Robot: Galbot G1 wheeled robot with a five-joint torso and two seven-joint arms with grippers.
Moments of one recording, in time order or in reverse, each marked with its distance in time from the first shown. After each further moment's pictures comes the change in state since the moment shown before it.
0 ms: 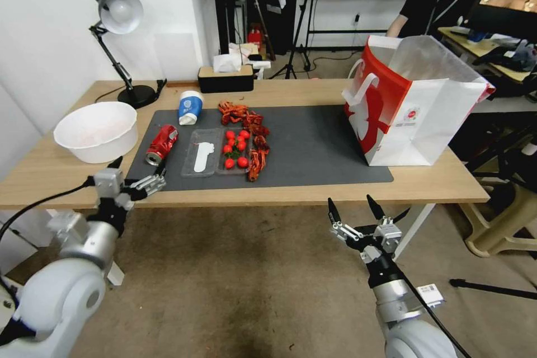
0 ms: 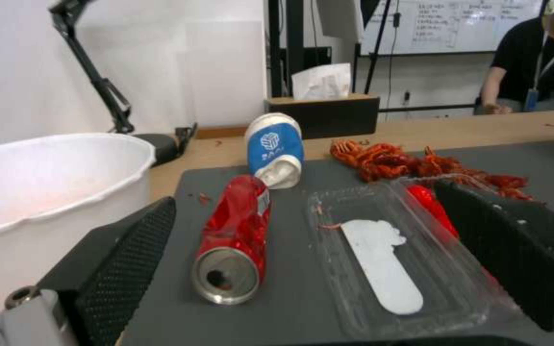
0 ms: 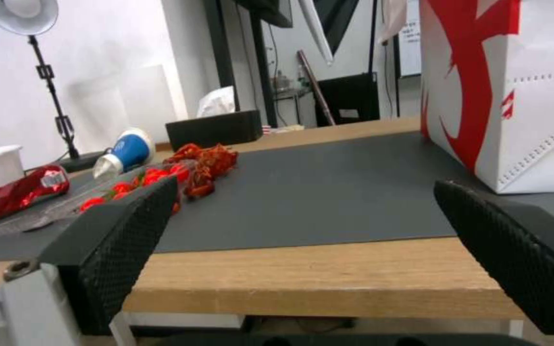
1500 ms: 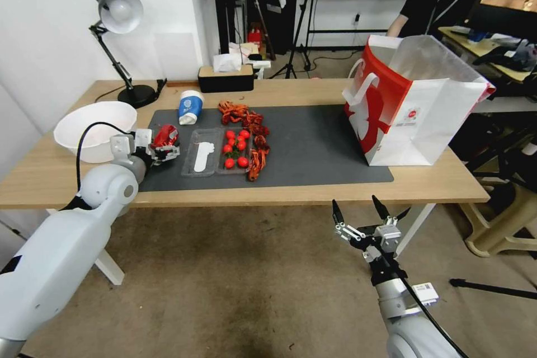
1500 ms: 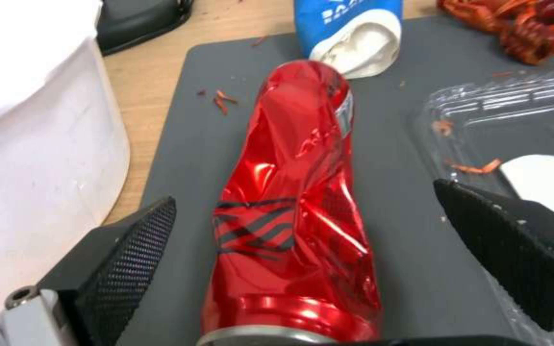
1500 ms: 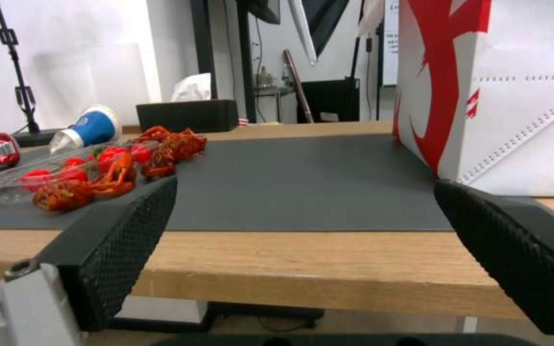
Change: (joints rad) left arm -0.621 0.101 0.412 0.436 -0.197 0.387 -0.239; right arm 0.034 0.011 0.025 -0.076 -0.076 0.018 0.013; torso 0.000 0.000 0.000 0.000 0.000
